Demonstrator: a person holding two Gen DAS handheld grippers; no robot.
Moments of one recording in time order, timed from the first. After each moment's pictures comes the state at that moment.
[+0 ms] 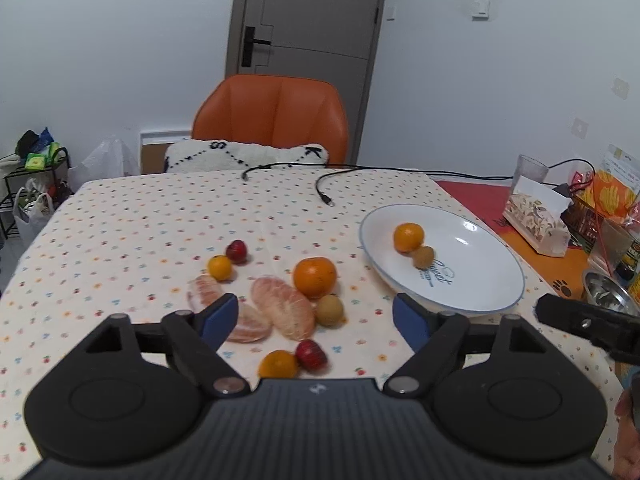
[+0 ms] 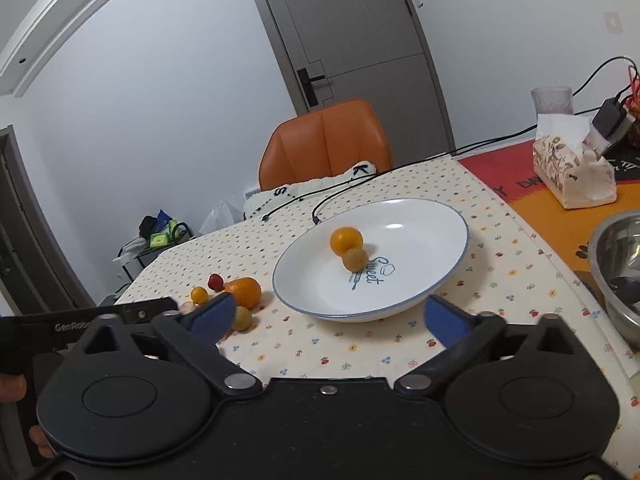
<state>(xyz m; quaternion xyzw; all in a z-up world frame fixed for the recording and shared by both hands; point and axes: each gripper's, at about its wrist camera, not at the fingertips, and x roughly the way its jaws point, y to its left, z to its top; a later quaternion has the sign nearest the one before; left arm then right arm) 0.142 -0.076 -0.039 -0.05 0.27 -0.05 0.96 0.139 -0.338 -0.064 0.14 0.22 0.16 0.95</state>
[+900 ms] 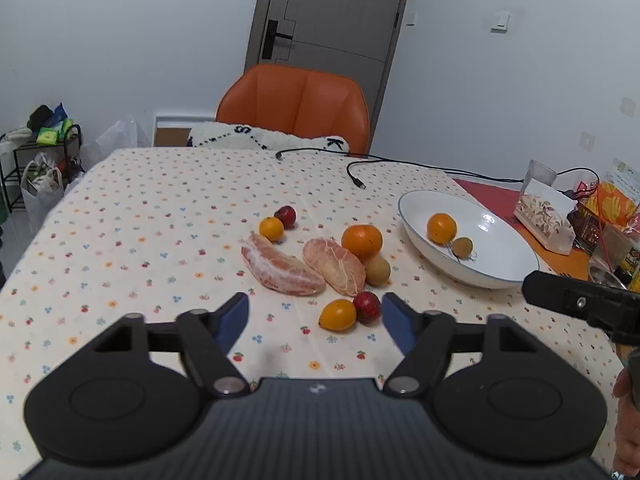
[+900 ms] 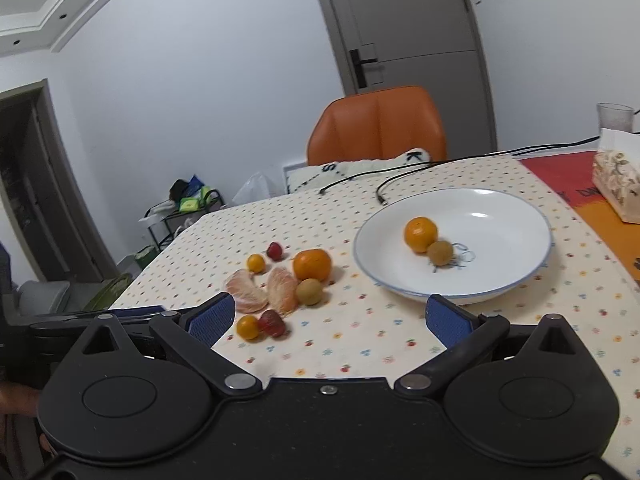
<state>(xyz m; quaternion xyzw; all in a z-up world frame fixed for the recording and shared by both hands) 0.112 -0.028 -0.063 -0.08 0.28 -0.05 0.96 0.128 -0.271 -0.060 0.08 0.23 0.22 0.94</state>
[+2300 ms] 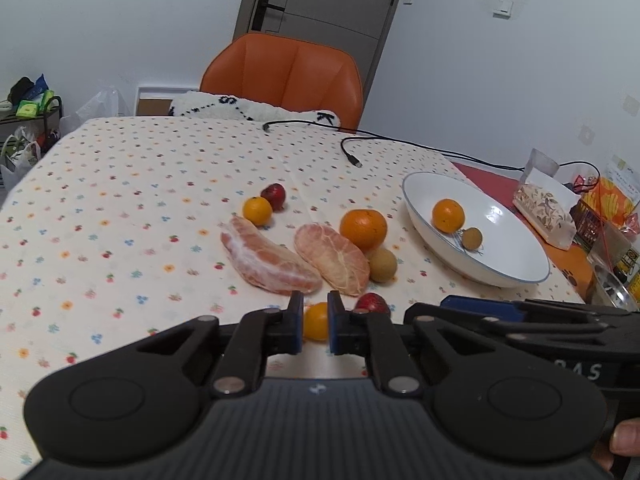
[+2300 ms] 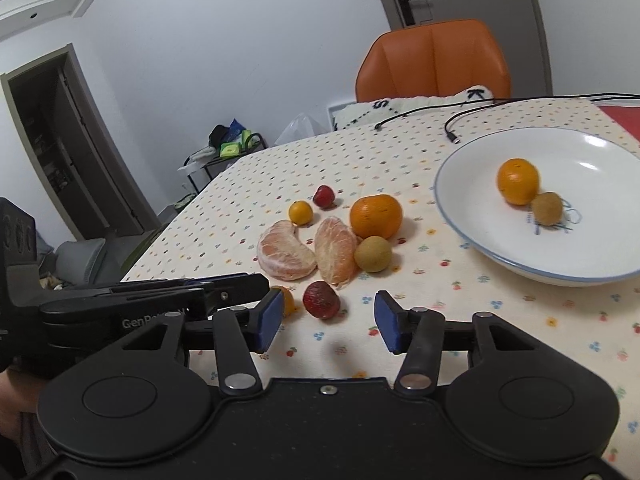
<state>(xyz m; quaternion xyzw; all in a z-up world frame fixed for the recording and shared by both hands) 0.154 -0.021 -0.083 -0.10 0.31 -0.07 0.94 0.181 -0.218 -0.089 0.08 0.31 0.30 0.90</state>
